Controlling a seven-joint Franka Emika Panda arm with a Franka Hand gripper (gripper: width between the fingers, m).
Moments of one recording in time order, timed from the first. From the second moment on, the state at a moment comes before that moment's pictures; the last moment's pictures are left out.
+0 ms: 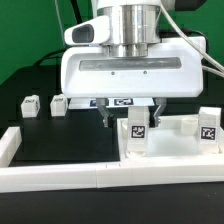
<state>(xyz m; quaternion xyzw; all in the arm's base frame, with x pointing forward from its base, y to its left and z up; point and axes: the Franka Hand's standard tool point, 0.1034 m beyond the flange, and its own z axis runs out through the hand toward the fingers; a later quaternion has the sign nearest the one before) 0.627 0.001 0.075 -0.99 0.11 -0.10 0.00</state>
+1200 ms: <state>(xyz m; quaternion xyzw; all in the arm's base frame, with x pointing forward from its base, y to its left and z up) 0.625 0.001 0.071 -0.73 0.68 -0.01 0.08</state>
